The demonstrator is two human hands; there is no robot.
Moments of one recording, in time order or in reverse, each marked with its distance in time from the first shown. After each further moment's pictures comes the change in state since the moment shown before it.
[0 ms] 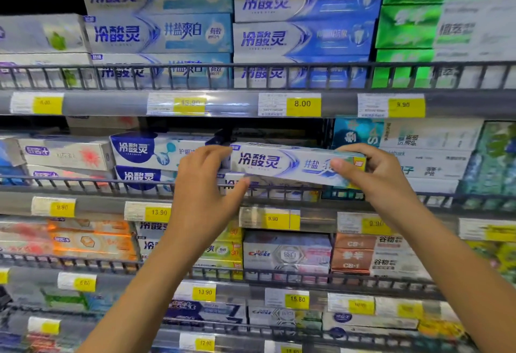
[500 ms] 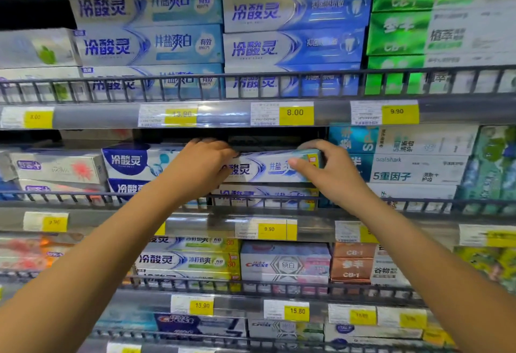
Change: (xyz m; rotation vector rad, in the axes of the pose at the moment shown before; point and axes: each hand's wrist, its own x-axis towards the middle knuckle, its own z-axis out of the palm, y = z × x) left_hand 0.087 -0.040 0.015 0.519 -0.421 0.418; right_hand 0.041 0.005 0.037 -0.321 -0.061 -0.089
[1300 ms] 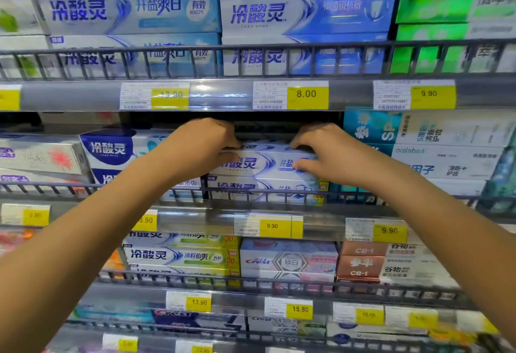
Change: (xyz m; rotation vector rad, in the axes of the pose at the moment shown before) left_hand 0.022 -0.014 0.001 -0.063 -0.008 0.141; right_hand 0.037 -0.008 -0.002 -0.769 -0.352 -0.351
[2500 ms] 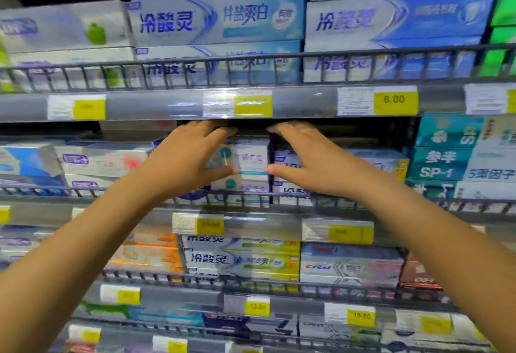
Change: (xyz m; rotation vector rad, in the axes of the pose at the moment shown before) left_hand -0.087 -0.084 -0.015 0.117 0.074 -0.098; right_hand 0.058 -0.107 0.027 0.236 0.044 -0.024
